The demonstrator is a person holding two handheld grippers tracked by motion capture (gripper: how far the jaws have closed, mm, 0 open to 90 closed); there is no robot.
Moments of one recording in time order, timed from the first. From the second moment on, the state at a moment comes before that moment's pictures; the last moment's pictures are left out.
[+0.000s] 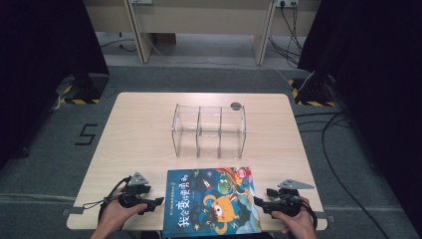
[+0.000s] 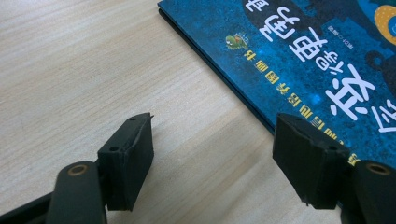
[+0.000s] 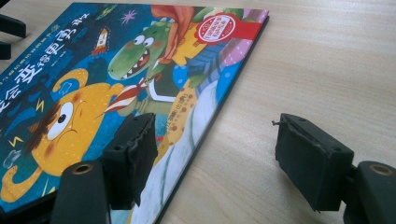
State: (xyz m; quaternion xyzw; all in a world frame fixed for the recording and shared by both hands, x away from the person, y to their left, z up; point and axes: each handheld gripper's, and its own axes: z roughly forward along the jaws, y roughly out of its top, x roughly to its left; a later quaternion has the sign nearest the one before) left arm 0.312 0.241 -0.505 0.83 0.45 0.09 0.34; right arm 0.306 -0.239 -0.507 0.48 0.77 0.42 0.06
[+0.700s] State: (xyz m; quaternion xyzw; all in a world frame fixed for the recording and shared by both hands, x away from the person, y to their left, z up) left arm 0.309 0.235 -0.505 0.82 0.44 0.03 0.37; right arm 0.306 -0.239 -0.508 0.48 0.77 0.42 0.06
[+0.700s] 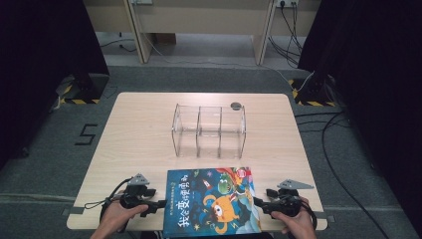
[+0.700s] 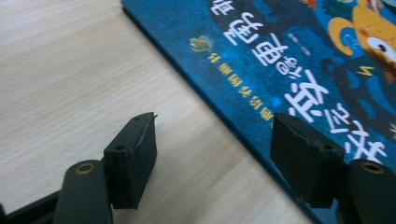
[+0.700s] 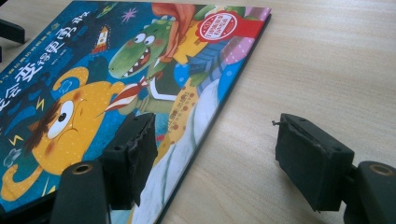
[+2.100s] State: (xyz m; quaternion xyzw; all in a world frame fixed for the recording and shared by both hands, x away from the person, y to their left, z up) left arm 0.299 0.183 -0.509 0.82 0.39 -0.07 0.41; right arm 0.310 -0.250 -0.515 0.55 0.69 0.47 0.01
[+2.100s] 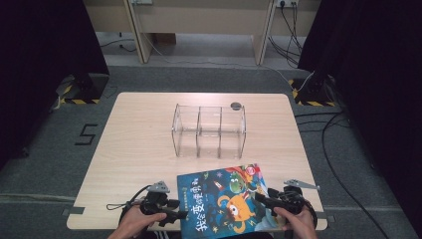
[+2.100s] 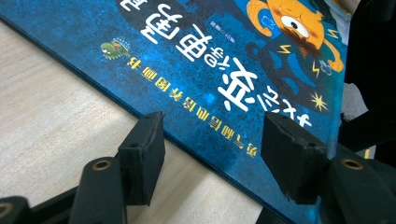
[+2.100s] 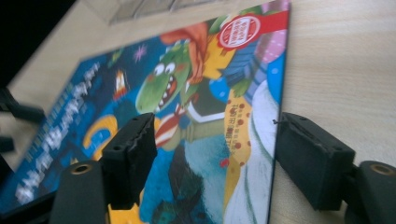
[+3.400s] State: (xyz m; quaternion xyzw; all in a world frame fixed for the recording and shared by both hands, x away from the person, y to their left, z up) left arm 0.302 0.181 -0.512 0.82 0.39 -0.06 0.42; right arm 0.295 -0.275 -0.513 0.56 0.63 0.53 -0.07
